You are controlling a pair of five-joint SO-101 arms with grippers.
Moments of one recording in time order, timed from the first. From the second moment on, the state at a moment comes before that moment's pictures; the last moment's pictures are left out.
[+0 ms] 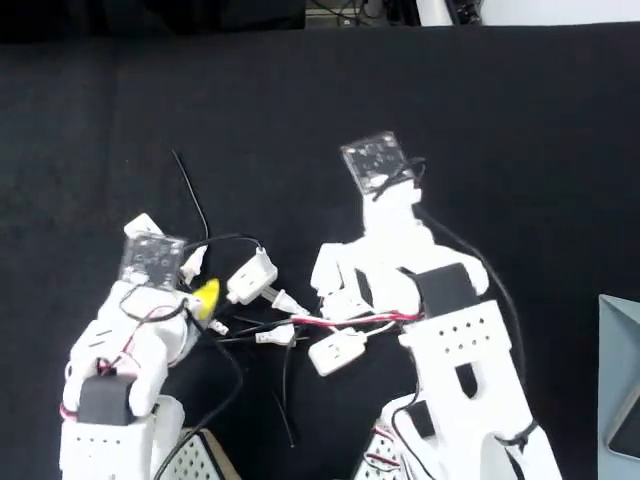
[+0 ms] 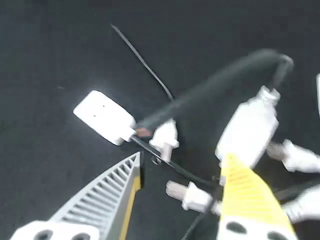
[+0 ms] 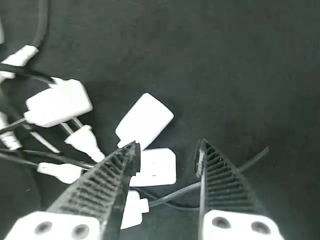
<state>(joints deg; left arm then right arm) -1.0 -91.2 79.7 64.9 -13.1 -17.1 -47.3 44.7 69.7 2.7</state>
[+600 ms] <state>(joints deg) 10.8 -30.0 54.4 53.8 -16.2 -9.7 -47.3 53.5 60.4 2.7</state>
